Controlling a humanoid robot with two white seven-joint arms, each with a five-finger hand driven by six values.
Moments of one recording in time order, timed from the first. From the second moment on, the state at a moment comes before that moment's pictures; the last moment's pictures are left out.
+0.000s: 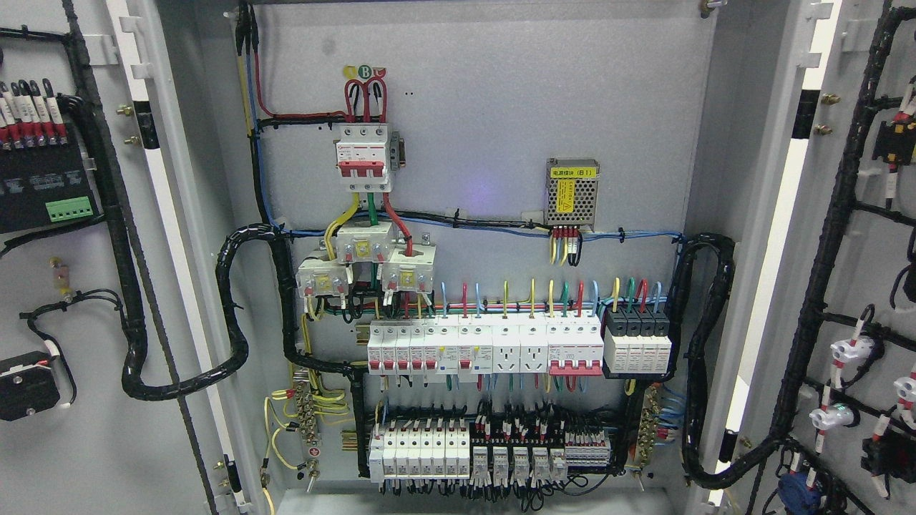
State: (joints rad) left arm 0.00 0.57 0.41 -1.29 0.61 -0.77 -0.20; right arm 0.52 -0.40 -0.42 -1.99 -0.86 -0.52 0.44
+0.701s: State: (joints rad) left arm 0.12 0.56 0.35 -1.46 0.63 -0.77 -0.17; right arm 0.52 -0.41 -0.42 -2.00 -0.87 -0.52 0.44
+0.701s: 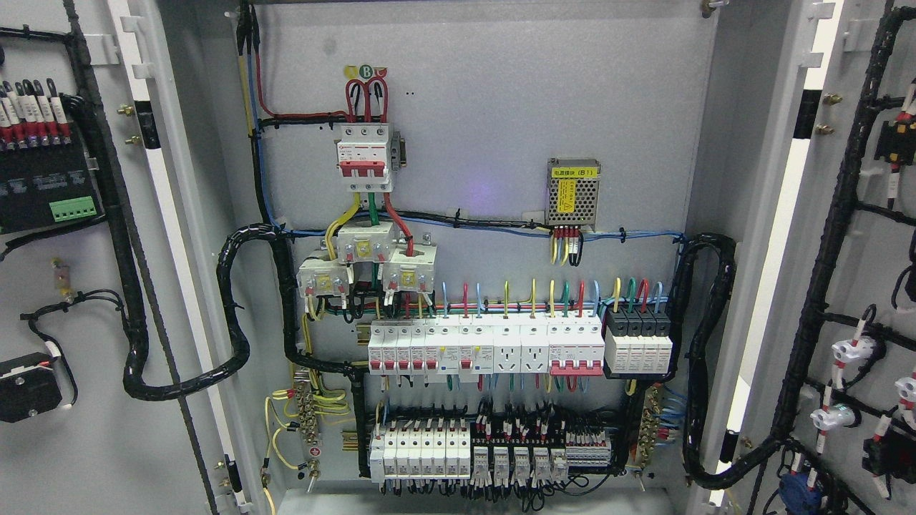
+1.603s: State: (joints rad) left arm 0.29 0.56 0.19 -1.72 0.62 -0.77 -0.14; right arm 0.51 -0.45 -0.22 -2.02 -0.84 -0.56 0.46
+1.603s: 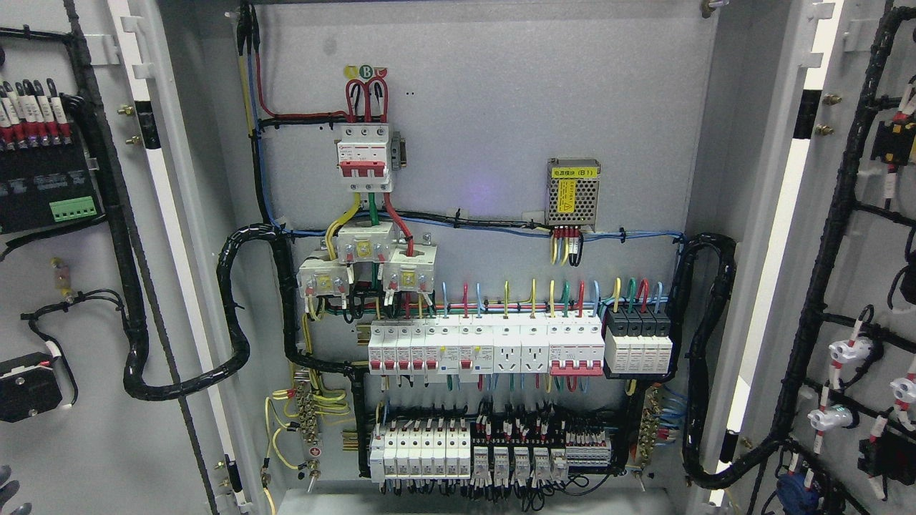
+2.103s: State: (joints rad) left arm 0.41 0.49 0.08 -1.80 0.54 -0.56 -0.12; right arm 0.51 -0.43 -0.03 -1.94 -0.70 -0.56 0.46
